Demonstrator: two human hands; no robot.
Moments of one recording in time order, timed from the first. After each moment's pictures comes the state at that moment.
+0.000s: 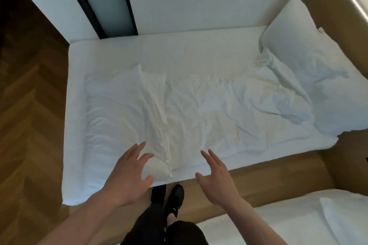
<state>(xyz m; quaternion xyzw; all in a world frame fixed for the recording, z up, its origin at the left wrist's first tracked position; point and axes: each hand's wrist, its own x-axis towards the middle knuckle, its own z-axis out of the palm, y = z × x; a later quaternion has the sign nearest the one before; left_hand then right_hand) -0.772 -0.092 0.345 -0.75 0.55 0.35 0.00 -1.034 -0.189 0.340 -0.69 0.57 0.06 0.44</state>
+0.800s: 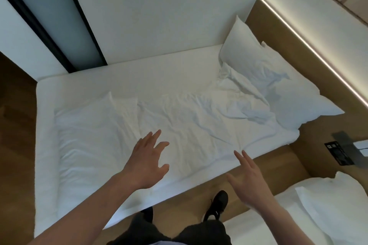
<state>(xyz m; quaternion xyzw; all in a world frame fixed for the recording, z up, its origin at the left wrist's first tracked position) -0.867 -0.200 0.409 -0.68 0.67 0.29 0.01 -1.190 -0.220 0.419 -0.64 0.68 0.01 0.35</state>
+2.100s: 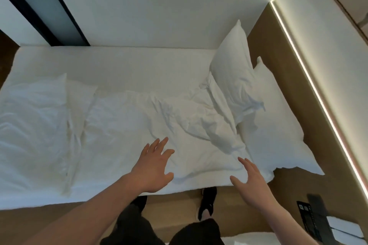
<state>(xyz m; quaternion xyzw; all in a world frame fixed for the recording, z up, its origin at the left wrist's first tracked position) -1.257 -0.455 0.354 -0.73 0.59 0.34 0.04 -1.563 -0.570 0.362 -0.68 0.61 0.09 0.38</state>
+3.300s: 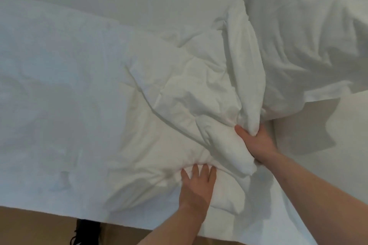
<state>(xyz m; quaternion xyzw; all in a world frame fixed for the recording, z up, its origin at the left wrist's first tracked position) -1.546 -0.696 -0.203 -0.74 0.54 0.36 0.18 -1.601 -0.915 -0.174 -0.61 0.64 0.05 0.46</state>
